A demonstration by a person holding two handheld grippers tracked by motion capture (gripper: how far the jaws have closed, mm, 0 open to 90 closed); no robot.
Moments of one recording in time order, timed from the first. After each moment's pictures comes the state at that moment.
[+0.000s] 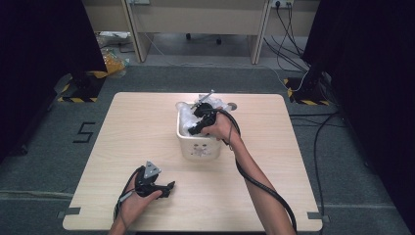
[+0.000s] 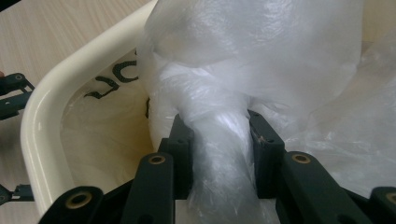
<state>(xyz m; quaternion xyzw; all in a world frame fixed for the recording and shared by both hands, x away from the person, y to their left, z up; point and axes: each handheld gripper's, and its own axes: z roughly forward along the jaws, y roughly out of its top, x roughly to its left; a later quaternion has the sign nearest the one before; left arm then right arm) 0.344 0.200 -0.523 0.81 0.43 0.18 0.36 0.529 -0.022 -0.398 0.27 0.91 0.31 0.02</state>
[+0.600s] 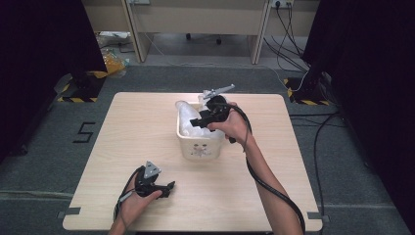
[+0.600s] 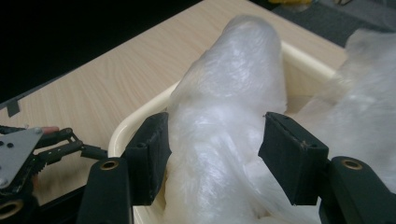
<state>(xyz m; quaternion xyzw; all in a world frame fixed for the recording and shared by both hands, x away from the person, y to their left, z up) 0.344 0.200 -0.523 0.80 0.44 0.18 0.36 0.511 -0.055 -0.360 0.29 0.86 0.43 0.05</state>
